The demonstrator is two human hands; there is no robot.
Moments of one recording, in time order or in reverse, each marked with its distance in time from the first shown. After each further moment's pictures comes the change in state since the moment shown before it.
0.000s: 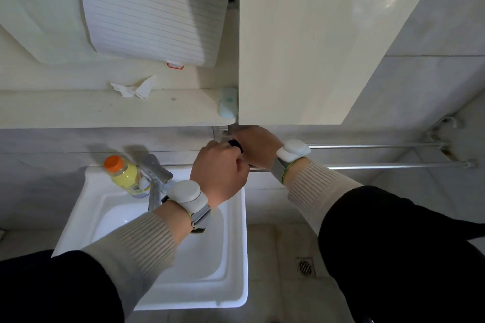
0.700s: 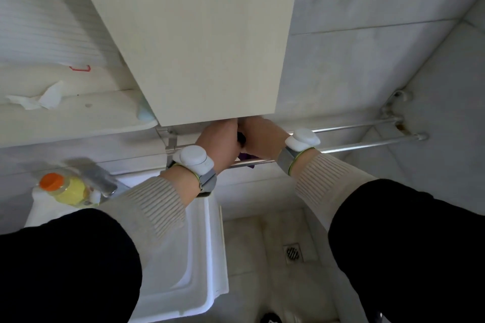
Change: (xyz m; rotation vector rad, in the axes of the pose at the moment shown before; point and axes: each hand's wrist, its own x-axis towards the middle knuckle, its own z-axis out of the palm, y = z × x) left_hand 0.091 0.091 0.057 -0.094 -0.338 -0.028; right_hand -0.059 0.106 -0.014 0.105 -0.013 0.241
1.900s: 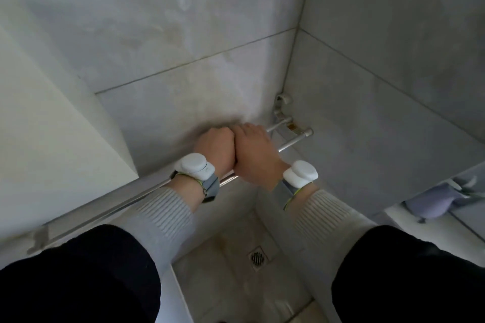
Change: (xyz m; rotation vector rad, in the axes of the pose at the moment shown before) left_hand 0.087 0.185 0.059 0.177 -0.096 0.391; right_hand -0.085 0.153 -0.036 -0.002 0.392 0.375
